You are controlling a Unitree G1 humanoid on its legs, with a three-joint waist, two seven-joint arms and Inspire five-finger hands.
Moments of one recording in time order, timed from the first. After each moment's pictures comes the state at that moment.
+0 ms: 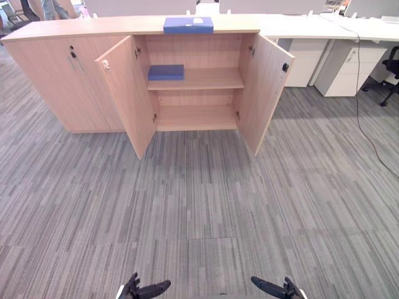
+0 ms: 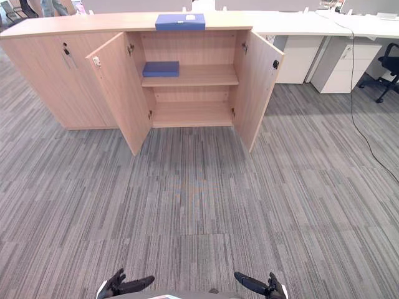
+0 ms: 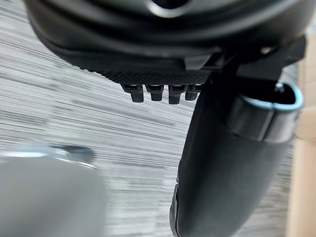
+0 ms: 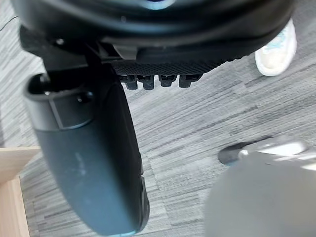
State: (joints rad) left arm 0.23 0.13 0.06 0.89 -0.21 -0.15 0.04; right arm 0.21 -0.10 -0.20 0.95 0.15 -0.10 -0.08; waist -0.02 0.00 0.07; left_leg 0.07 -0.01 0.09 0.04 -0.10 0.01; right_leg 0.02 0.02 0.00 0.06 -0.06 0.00
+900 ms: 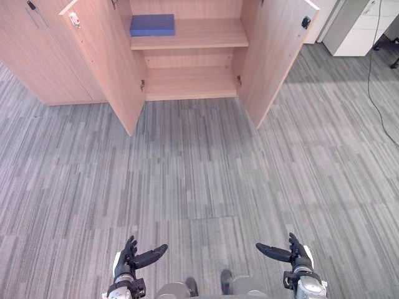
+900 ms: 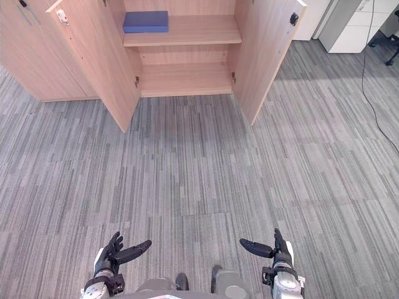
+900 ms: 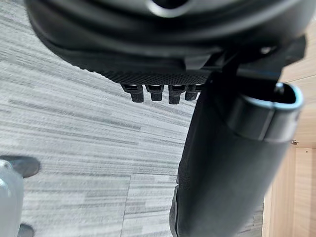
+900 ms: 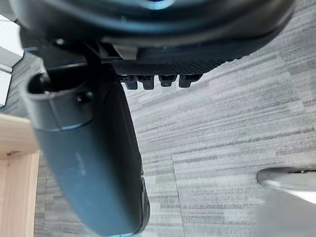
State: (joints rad) left arm 0.22 0.14 0.12 0.71 -0.22 -0.17 0.05; right arm 0.13 -0.16 -0.16 0.79 0.02 -0.10 -0.07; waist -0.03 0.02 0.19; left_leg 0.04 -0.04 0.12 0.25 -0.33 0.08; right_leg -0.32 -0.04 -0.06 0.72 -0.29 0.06
